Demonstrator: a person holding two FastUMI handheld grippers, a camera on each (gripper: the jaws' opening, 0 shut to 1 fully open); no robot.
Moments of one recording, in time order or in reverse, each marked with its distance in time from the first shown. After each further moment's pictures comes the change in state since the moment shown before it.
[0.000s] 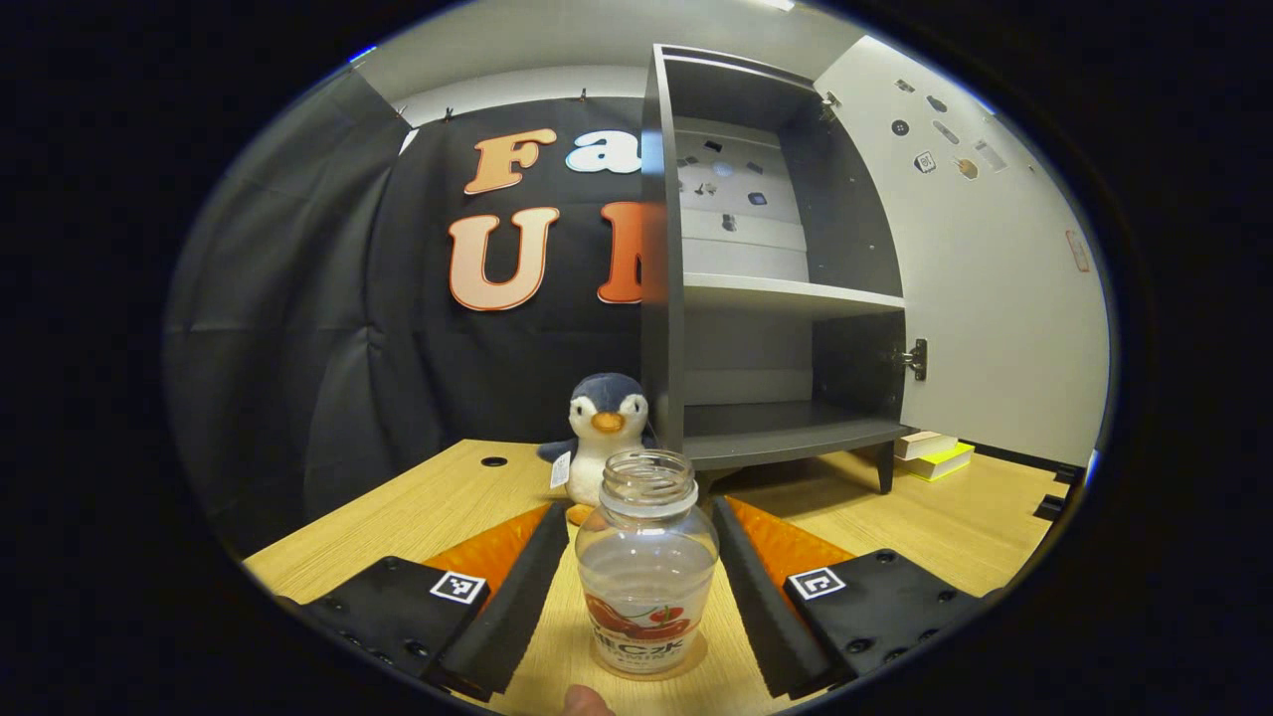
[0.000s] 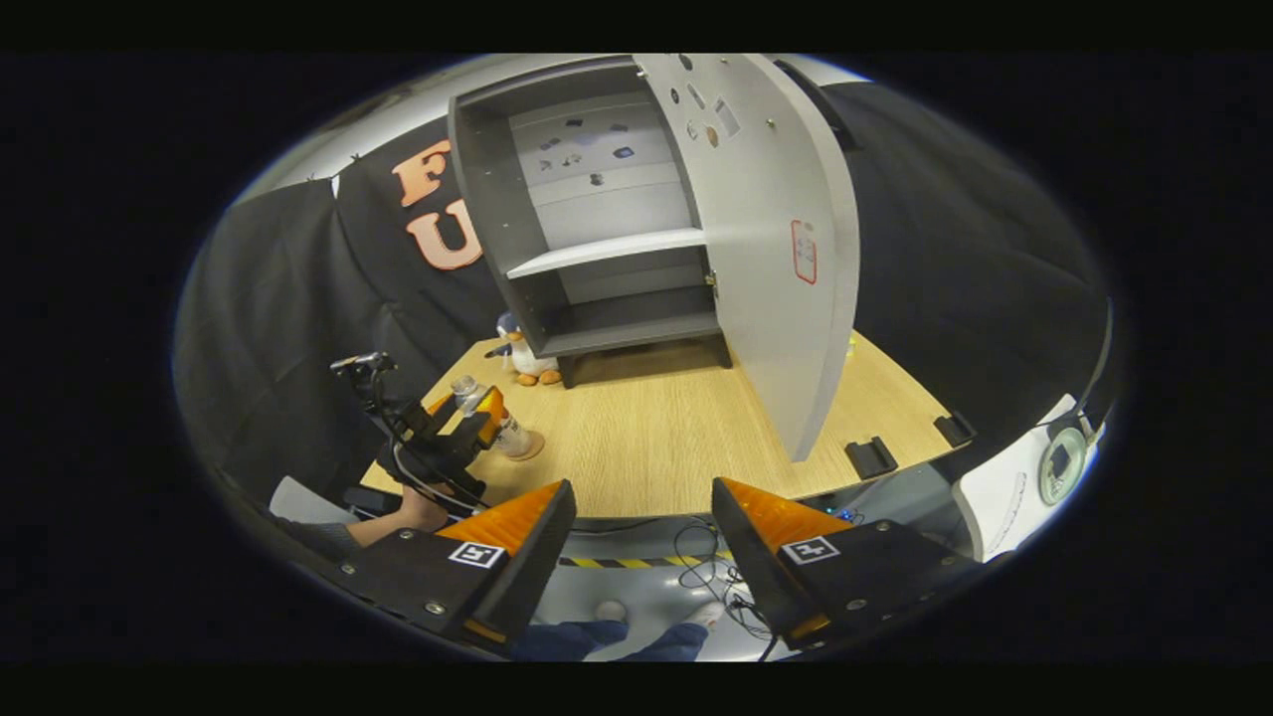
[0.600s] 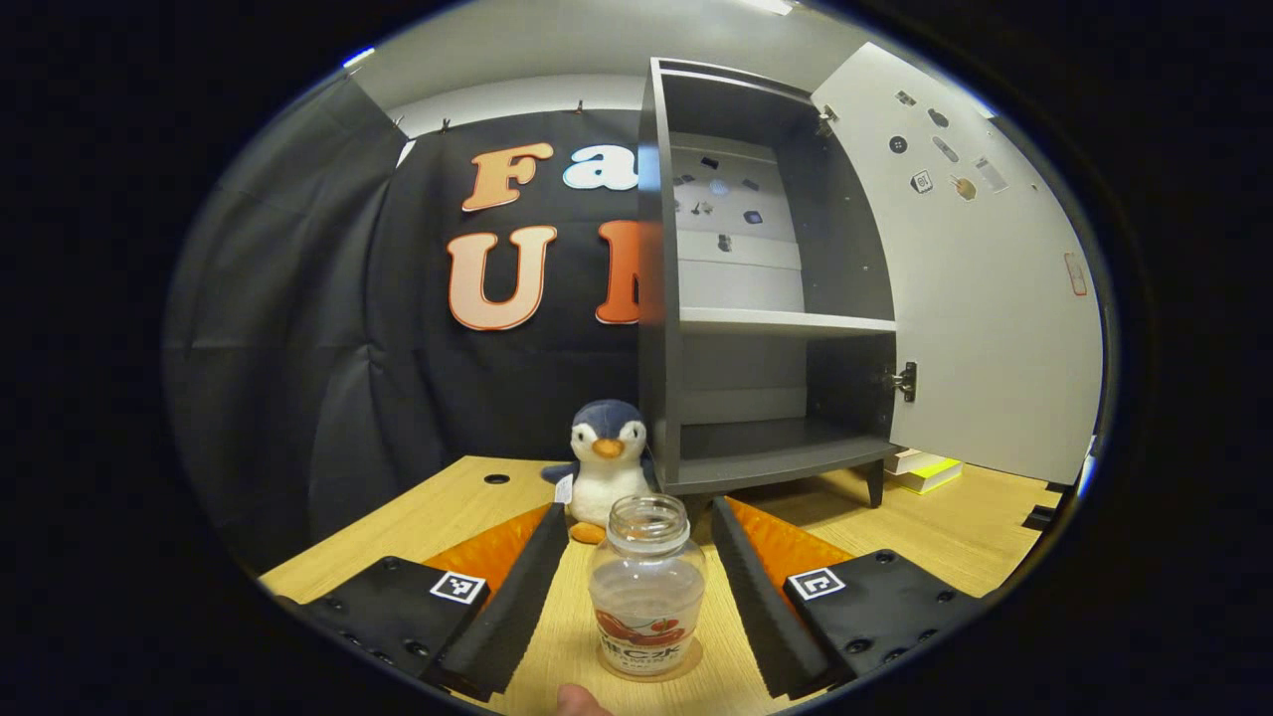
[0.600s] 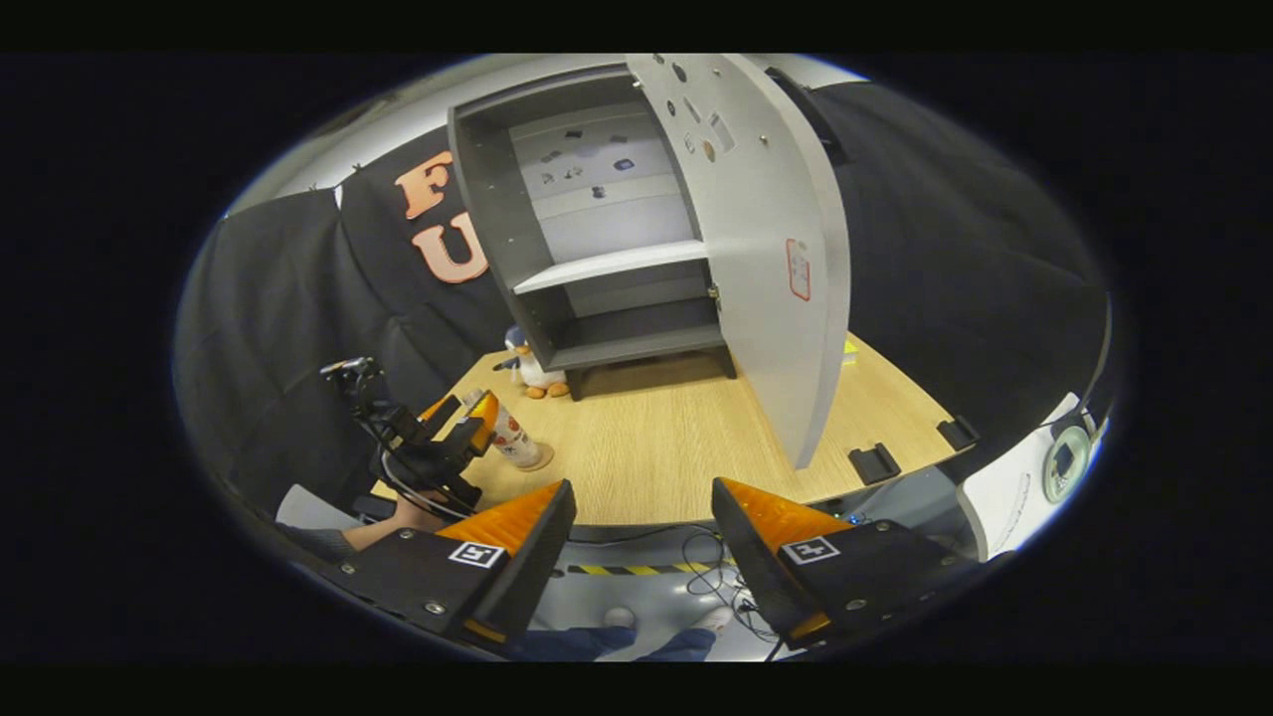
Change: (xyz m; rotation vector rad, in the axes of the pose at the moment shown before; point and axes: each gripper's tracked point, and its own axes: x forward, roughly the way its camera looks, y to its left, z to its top) left arm -0.015 -0.003 0.040 0.024 -0.039 -0.020; right arm 0.000 0.006 0.011 0.027 -0.049 0.028
